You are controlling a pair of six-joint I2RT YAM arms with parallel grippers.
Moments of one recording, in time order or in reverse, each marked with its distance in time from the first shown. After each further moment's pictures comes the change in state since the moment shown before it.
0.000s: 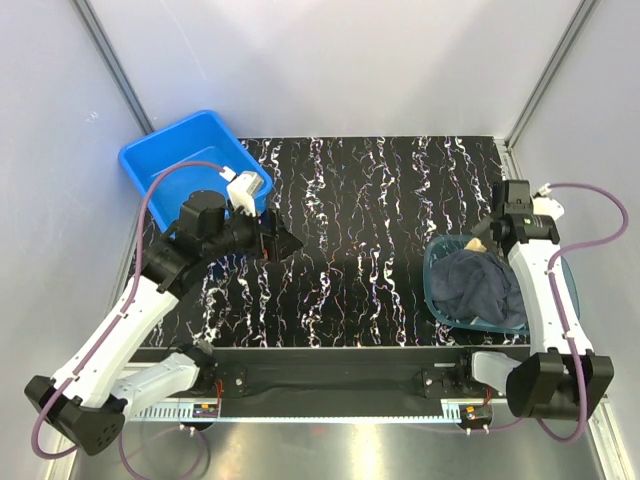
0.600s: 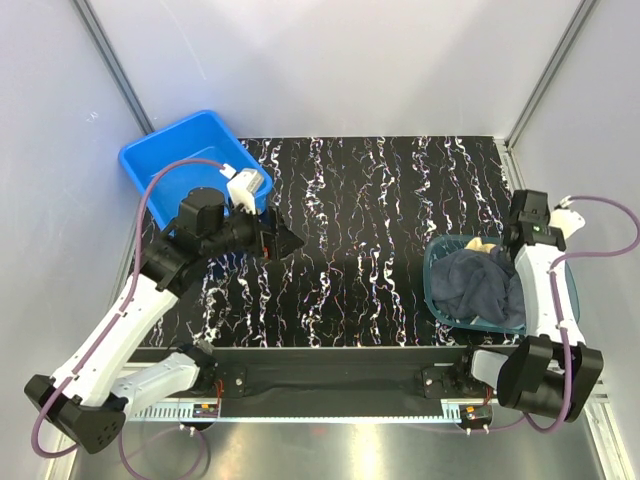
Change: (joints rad) left arm 0.000 0.008 0.024 -0.017 0.022 0.001; right arm -0.203 0.003 -0.177 0.161 0.128 -0.083
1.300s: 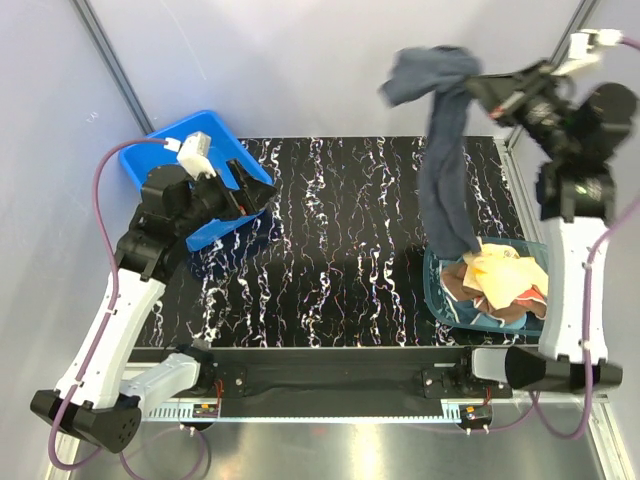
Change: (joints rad) left arm 0.201 0.027 0.130 0.072 -0.074 -0.181; right arm 0.103 0.106 0.797 0.563 -1.114 0.137
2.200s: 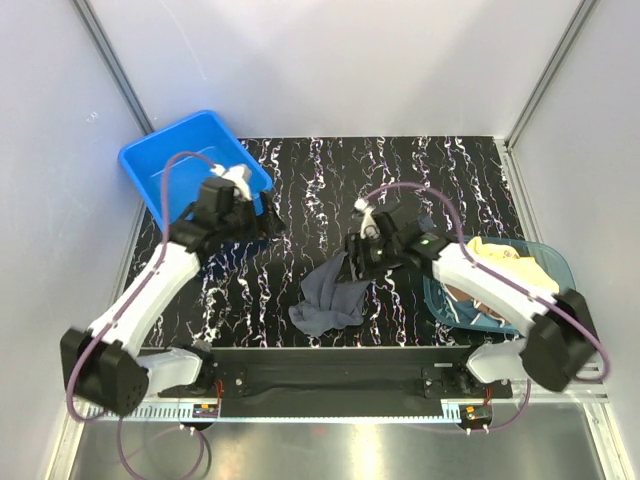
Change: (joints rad) left arm -0.019 0.169 -0.194 -0.010 -0.112 0.086; right arm 0.824 0.096 -0.780 -0.219 0.110 -0.298
